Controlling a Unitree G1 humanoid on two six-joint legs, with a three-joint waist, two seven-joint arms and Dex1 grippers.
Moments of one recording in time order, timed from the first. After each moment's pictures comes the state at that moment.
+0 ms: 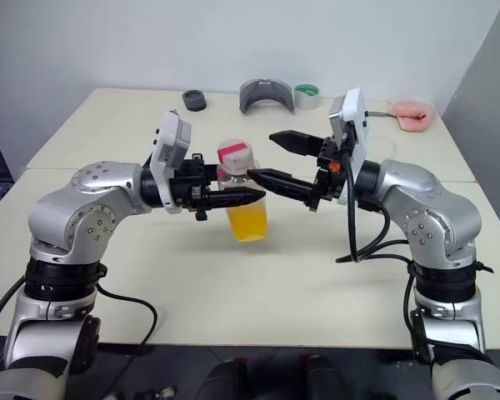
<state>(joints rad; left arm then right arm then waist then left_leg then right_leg) -0.76 0.61 -0.03 -0.14 -0.61 0.71 -1.02 -0.75 -0.44 -0.05 -0.37 0.73 0.83 0.73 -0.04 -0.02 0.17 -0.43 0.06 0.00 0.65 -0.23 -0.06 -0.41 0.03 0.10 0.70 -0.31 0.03</state>
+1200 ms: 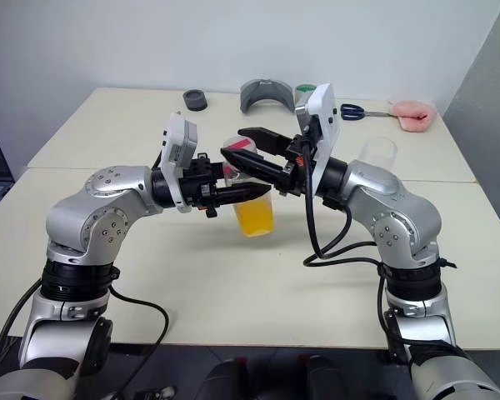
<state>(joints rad) -0.74 0.56 -0.03 -0.13 -0.59 0.68 -0.99 -0.80 -0.31 0.02 -0.29 0.71 0.76 0.63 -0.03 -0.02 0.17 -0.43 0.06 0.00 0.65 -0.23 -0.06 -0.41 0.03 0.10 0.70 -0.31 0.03</state>
